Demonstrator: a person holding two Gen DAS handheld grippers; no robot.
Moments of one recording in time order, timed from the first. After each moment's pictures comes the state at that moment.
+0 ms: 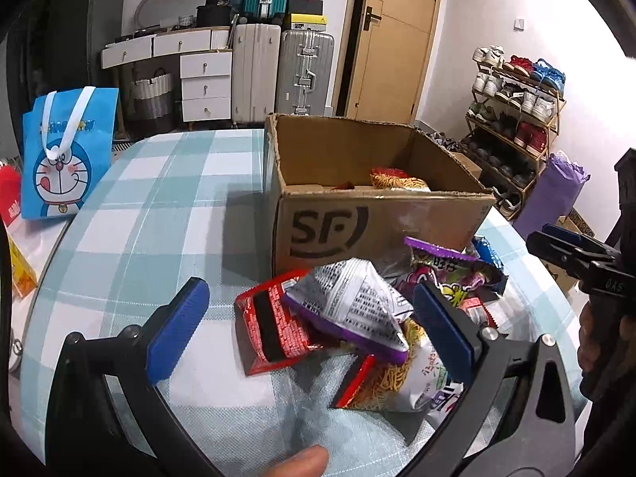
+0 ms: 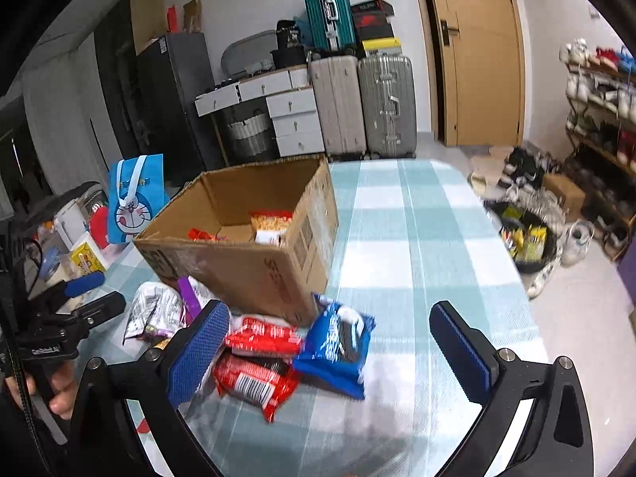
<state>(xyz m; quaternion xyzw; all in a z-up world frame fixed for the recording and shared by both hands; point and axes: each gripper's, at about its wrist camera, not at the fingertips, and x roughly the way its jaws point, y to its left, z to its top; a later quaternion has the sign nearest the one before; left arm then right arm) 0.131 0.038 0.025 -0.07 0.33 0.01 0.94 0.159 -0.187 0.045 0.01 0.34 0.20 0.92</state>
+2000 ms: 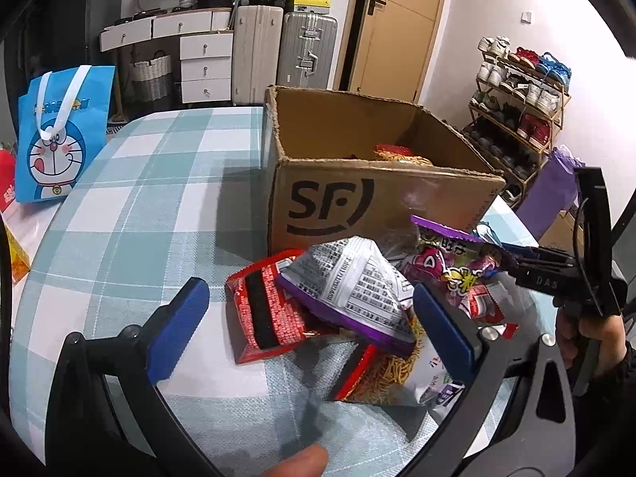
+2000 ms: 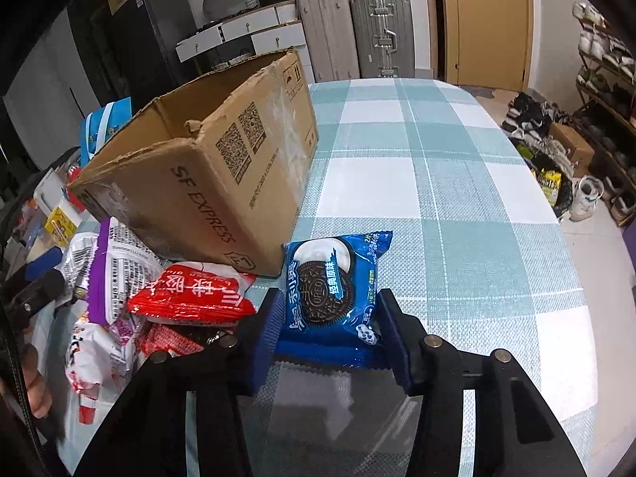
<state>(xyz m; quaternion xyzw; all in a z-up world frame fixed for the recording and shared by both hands) 0.147 0.041 0.007 -0.08 0.36 0.01 0.93 0.216 -0.177 -0.030 -0.01 0.45 0.19 0.87</state>
